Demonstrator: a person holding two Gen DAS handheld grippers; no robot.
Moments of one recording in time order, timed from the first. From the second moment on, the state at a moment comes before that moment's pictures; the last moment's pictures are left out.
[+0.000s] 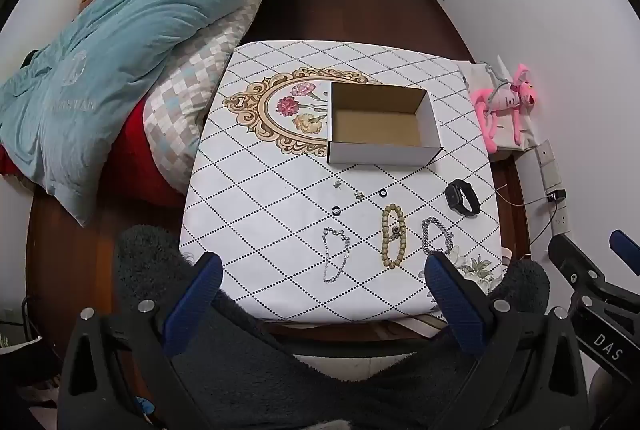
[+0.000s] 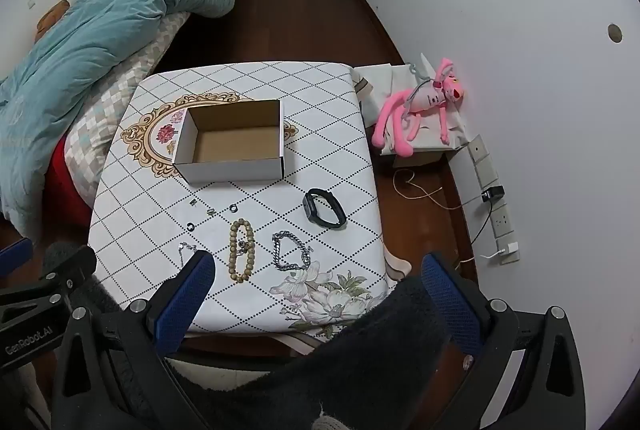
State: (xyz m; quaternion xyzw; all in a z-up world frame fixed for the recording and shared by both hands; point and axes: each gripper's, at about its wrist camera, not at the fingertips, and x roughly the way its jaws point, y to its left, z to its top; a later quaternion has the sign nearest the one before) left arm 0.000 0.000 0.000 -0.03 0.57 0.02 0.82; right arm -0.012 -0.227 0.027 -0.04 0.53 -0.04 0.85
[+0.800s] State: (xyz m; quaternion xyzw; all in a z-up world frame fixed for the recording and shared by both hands) left arm 0.002 -0.013 0.013 -0.03 0.56 0.00 0.83; right arm -0.011 -0.232 0.032 -0.03 0.53 -0.04 0.85
